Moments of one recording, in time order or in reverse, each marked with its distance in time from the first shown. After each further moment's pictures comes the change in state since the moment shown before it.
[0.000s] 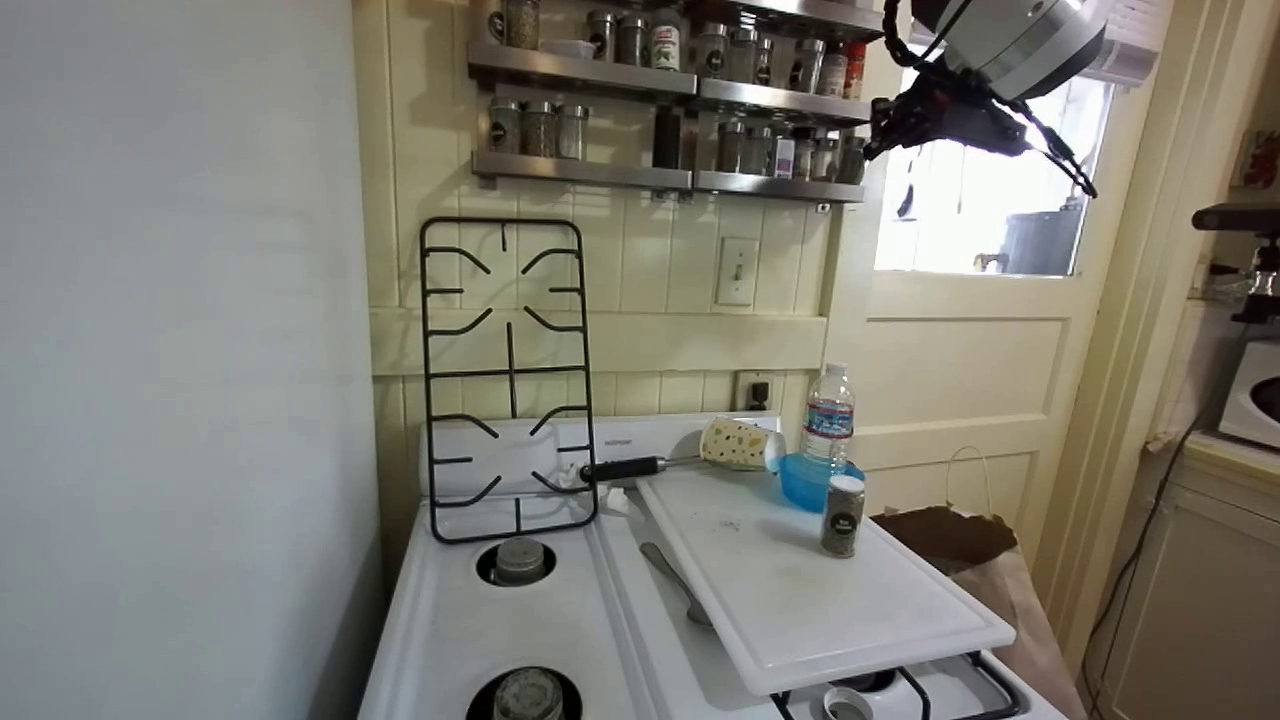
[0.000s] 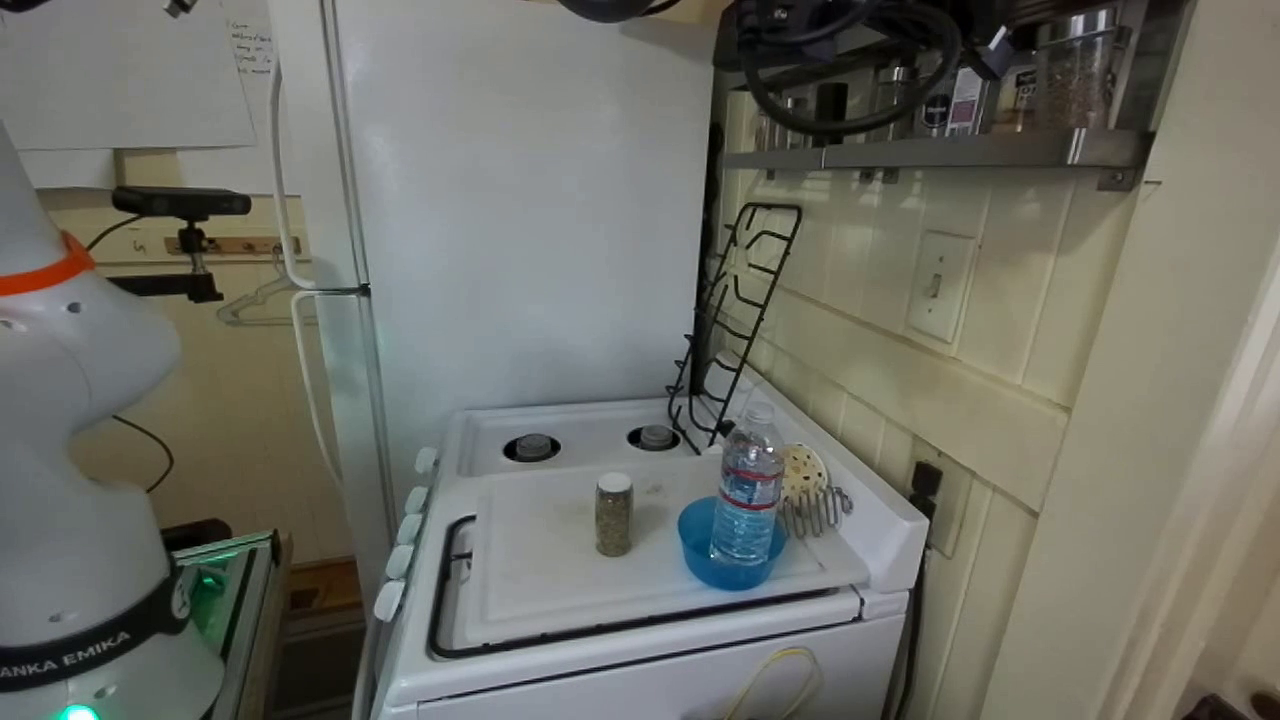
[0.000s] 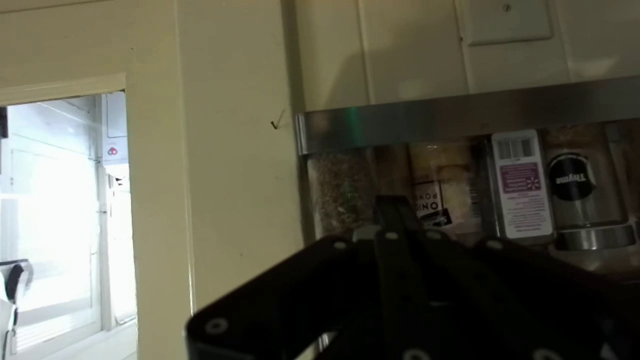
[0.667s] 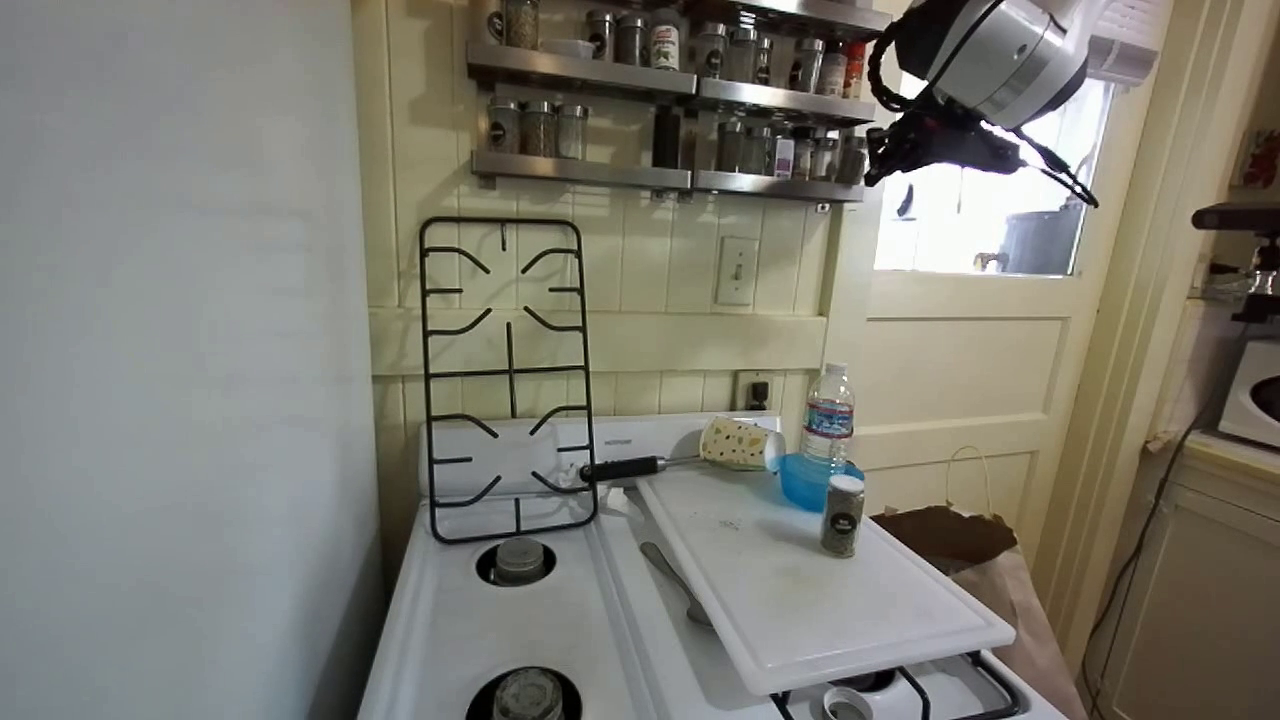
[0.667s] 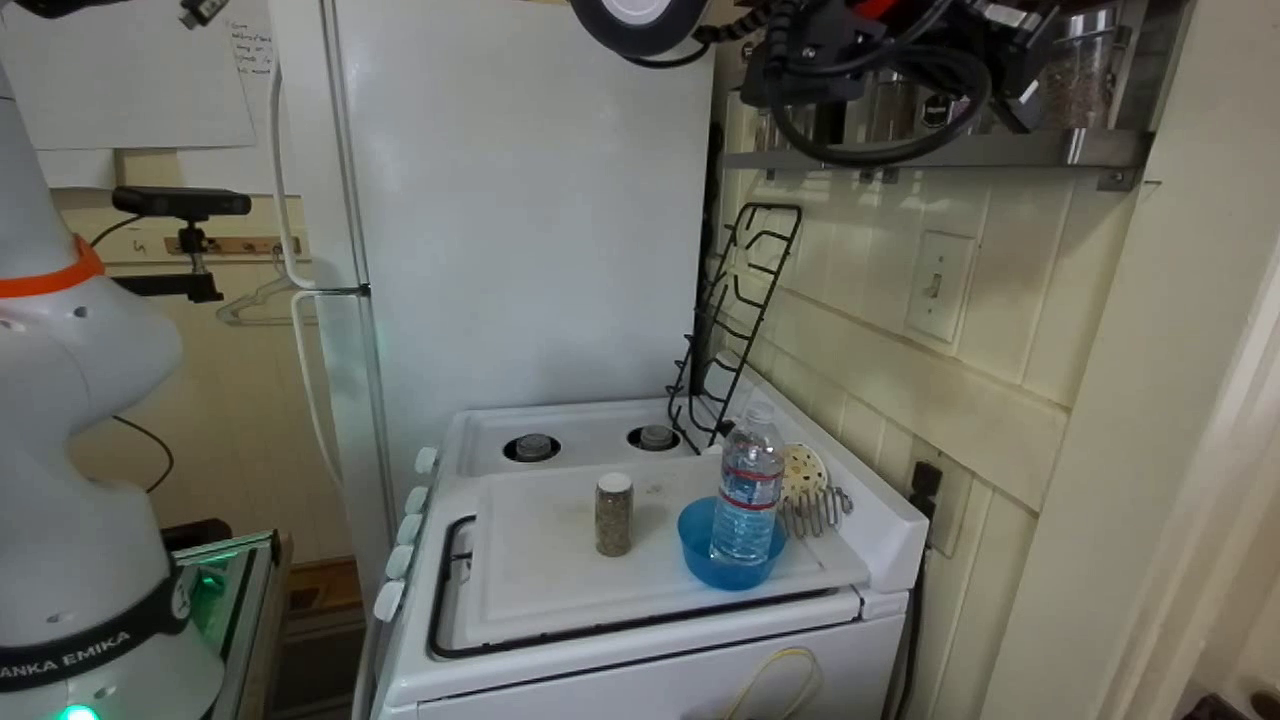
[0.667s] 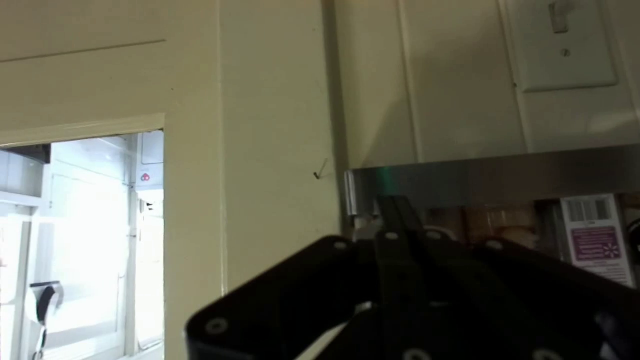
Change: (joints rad) arm -0.022 0.071 -0.005 0.025 -0.187 0.001 0.160
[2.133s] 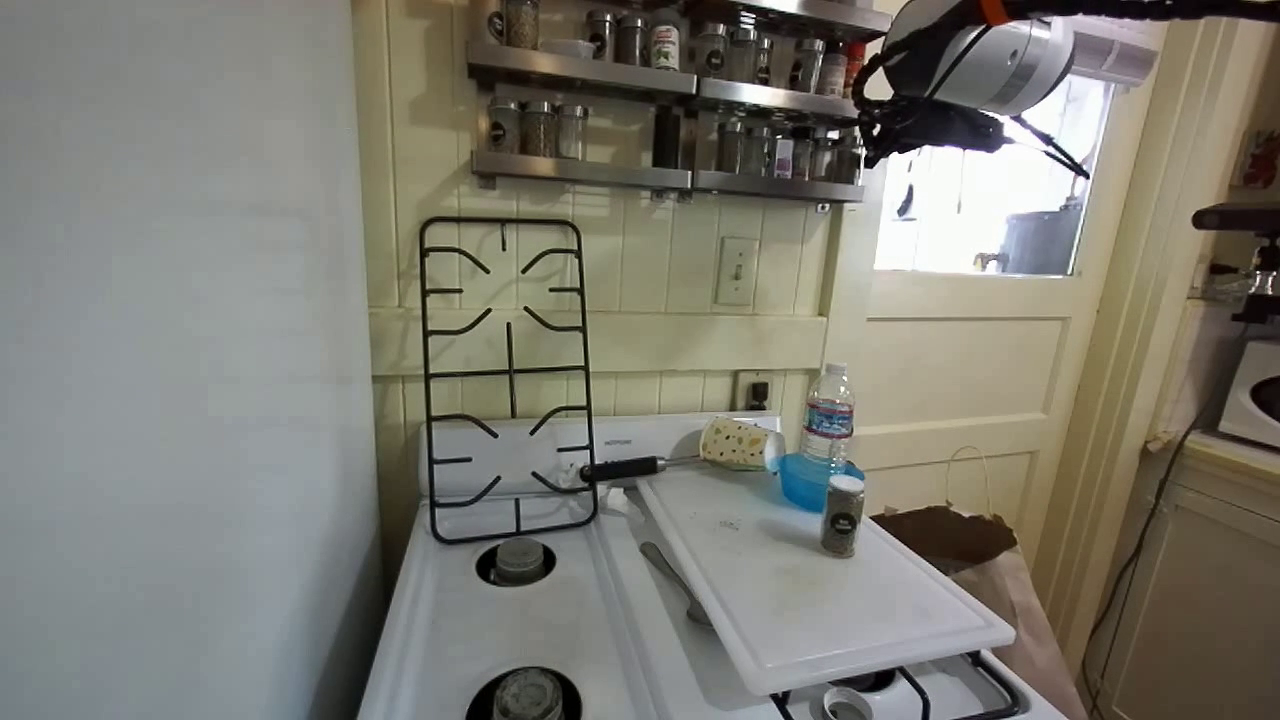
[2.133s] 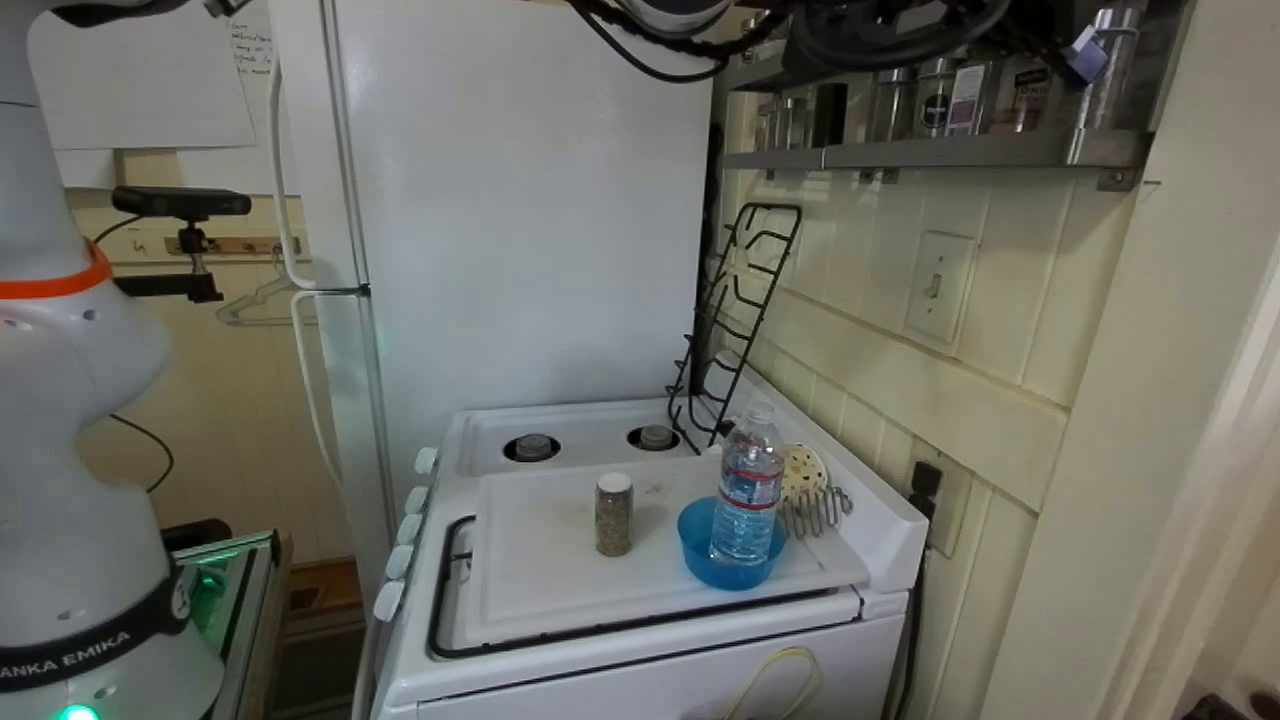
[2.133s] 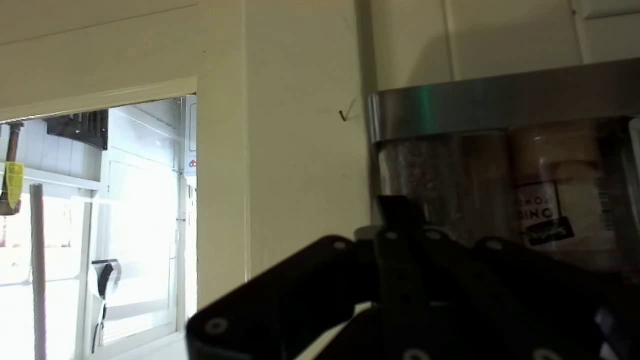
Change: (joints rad) arm 0.111 0.074 -0.123 0.129 -0.332 0.005 0.365
